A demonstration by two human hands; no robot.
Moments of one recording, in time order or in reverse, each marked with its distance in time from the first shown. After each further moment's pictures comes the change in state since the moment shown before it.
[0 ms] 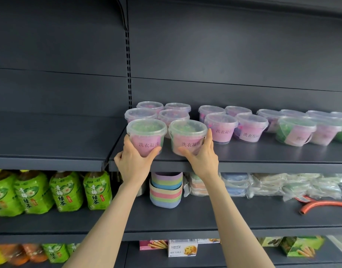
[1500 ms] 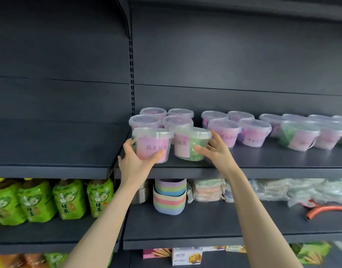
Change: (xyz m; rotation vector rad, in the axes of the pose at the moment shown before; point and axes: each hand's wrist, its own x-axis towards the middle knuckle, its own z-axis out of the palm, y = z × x) left_hand 0.011 0.005 -0.026 -0.368 -0.235 -0.156; right_hand 0.029 0.010 -0.033 0.645 -0.302 0.064
